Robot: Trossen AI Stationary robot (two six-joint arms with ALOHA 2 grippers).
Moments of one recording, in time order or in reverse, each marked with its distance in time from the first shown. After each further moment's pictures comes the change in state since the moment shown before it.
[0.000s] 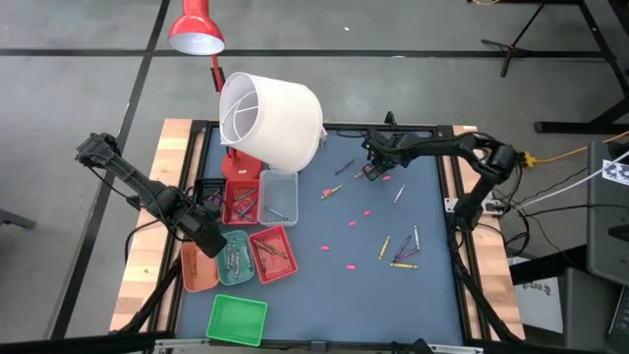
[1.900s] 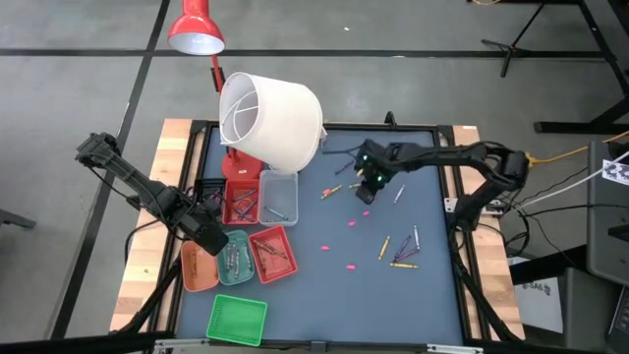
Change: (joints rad) left arm 0.000 0.000 0.000 0.000 -0.073 0.000; right arm 0.159 -0.103 -0.001 0.008 -0.596 -0.102
